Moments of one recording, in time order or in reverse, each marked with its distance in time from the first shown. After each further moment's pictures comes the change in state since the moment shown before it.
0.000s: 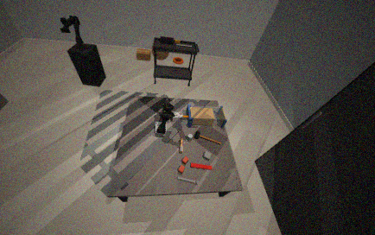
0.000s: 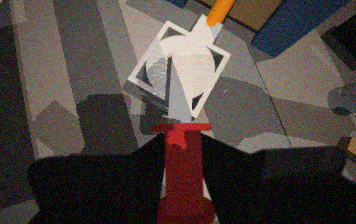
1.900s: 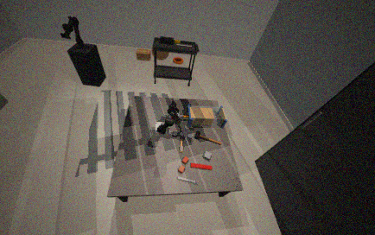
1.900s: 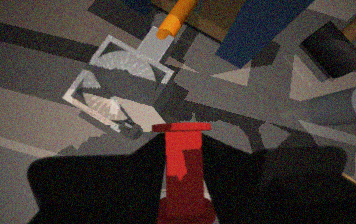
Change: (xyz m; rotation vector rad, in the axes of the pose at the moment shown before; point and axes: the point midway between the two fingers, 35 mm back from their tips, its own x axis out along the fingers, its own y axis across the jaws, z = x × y) arm 0.009 -0.070 0.022 -0.014 0.012 -0.018
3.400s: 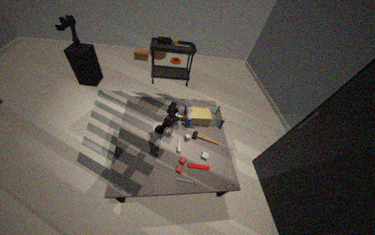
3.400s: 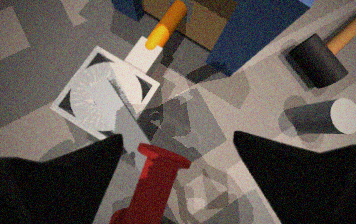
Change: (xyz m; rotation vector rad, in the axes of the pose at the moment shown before) arm -0.005 -0.015 0.018 -0.020 0.014 -0.020
